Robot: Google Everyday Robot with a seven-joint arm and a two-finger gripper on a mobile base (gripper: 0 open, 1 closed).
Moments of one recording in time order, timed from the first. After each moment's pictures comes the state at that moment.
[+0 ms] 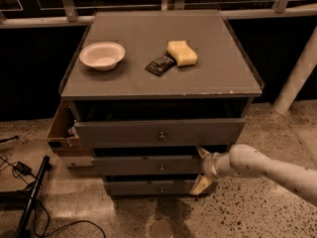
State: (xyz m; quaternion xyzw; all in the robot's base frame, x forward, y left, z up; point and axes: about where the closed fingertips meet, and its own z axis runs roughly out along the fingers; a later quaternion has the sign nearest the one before) arm 0.577 -0.172 0.435 -0.60 0.72 0.10 0.33
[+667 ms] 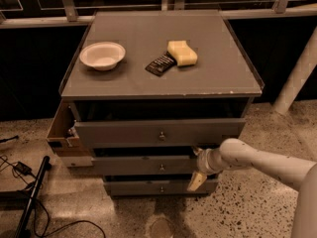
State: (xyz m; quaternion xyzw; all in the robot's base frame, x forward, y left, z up) arm 0.600 -0.158 0.414 -0.63 0.71 0.09 0.30
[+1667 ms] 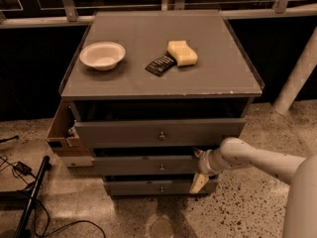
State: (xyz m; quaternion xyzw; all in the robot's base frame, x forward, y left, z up) arm 0.596 -0.167 0.399 -0.63 0.72 0.11 0.27
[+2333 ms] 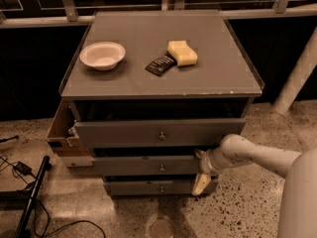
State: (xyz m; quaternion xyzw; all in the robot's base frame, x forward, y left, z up) arm 0.585 -0.174 0.401 -0.63 0.73 0.13 0.23
